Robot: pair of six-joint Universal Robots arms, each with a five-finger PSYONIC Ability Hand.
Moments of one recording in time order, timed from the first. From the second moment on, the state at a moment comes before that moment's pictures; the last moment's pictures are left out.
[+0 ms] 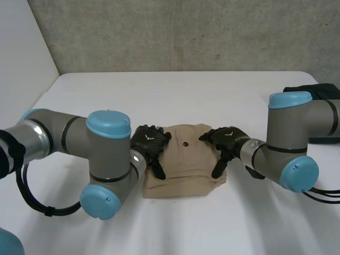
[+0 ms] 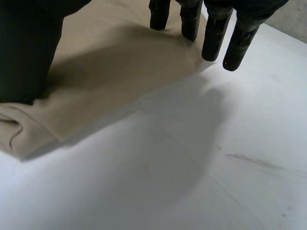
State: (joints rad) left arm 4.06 -2.33 -1.22 3.14 -1.63 3.47; right arm 1.97 -0.77 1.14 0.21 1.32 2.78; left_hand 0.19 0.20 0.21 0.20 0.04; right_hand 0.14 0.18 0.21 0.23 0.05
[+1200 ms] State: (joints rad) left arm 4.22 -1.82 -1.29 2.95 -1.18 3.23; right arm 2.22 -1.02 1.76 -0.49 1.49 2.74; left_hand 0.19 0.20 0.21 0.20 0.04; right_hand 0.16 0.20 0.21 0.23 0.05
